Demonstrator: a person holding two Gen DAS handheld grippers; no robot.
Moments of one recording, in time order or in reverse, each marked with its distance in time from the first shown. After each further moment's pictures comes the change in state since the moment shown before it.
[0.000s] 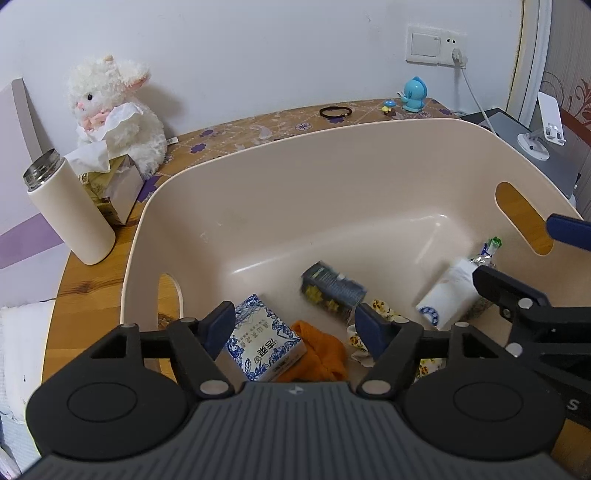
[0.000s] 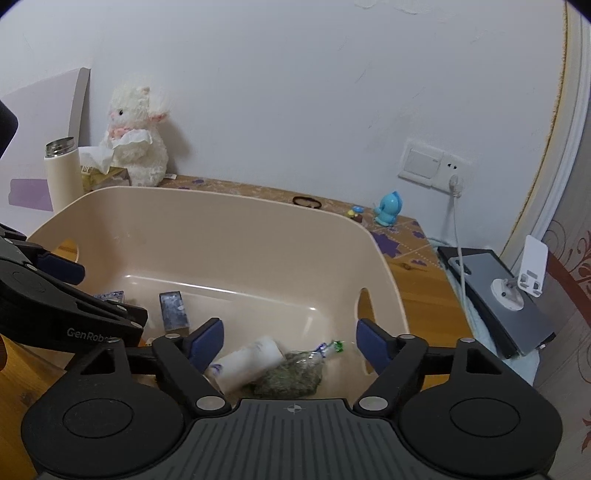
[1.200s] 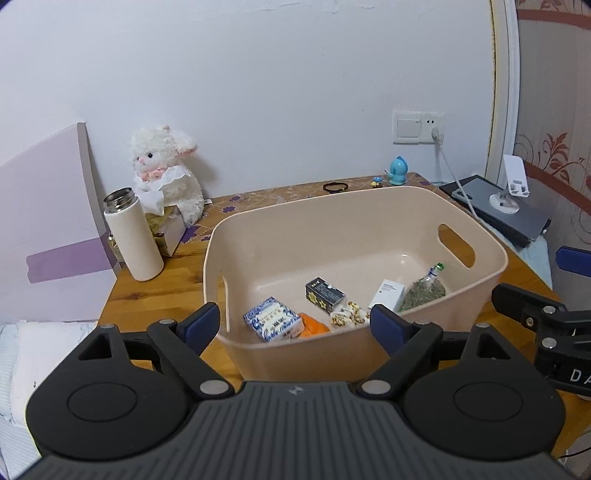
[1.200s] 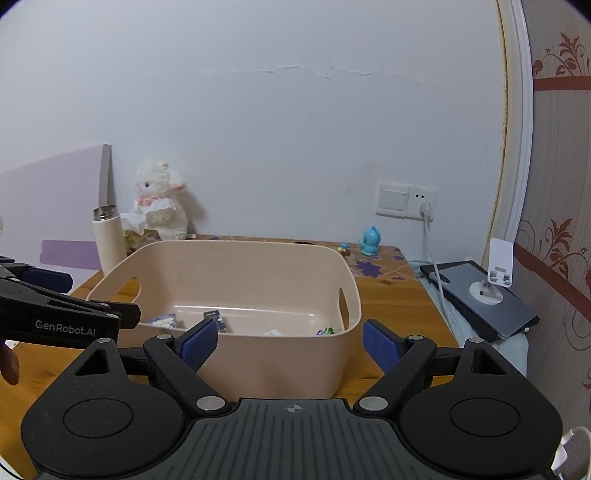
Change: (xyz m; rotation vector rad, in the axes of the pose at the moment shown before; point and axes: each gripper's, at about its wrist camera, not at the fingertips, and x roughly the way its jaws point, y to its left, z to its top) left arm -0.131 -0.005 -0.071 -0.050 -0.272 0.023; right arm -0.128 -0.020 -0.050 0.108 -0.189 0.052
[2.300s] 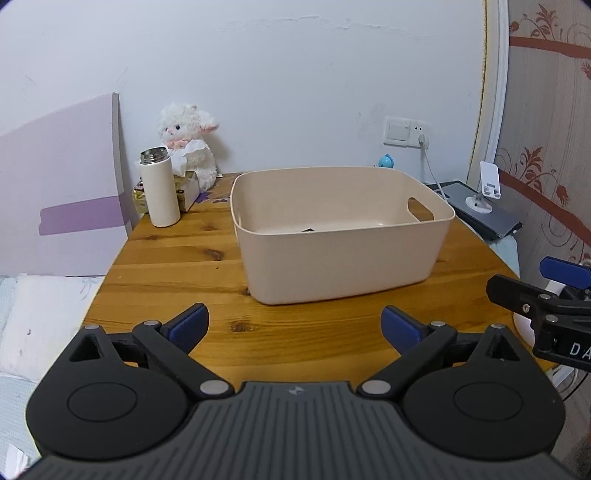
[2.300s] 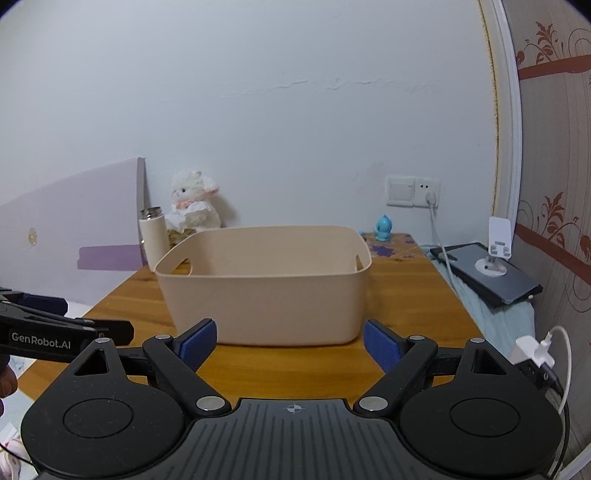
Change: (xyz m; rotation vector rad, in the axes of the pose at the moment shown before) left arm -0.099 0.015 -0.079 -0.080 -0.017 -0.035; right arm -0.090 0.009 -0.051 0.060 -0.021 0.083
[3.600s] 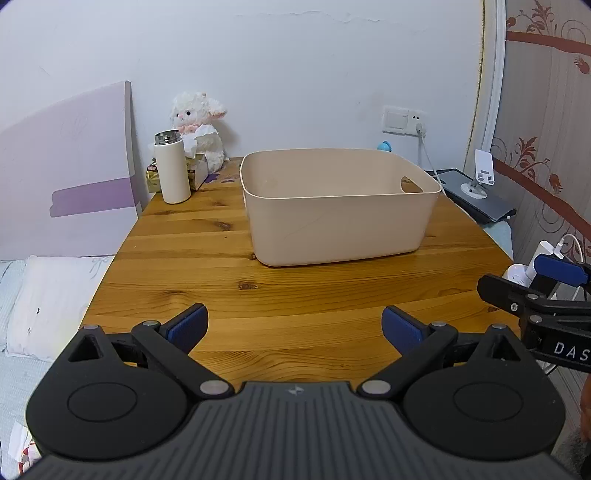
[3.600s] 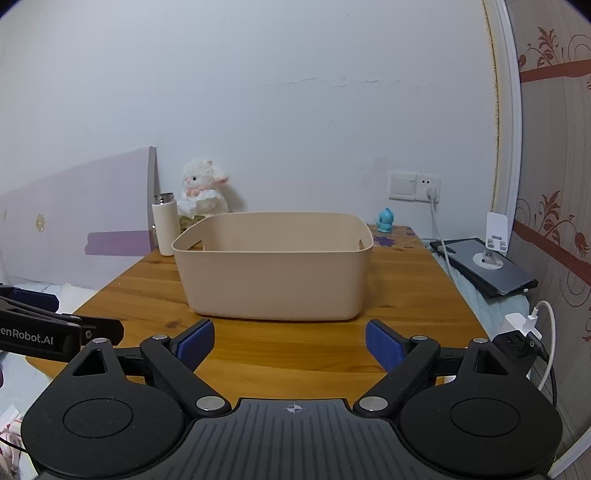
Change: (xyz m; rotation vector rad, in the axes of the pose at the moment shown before) left arm -0.041 0.003 -0.027 -0.014 0.031 0.000; right arm -0.023 0.007 -0.021 -0.029 0.013 0.003
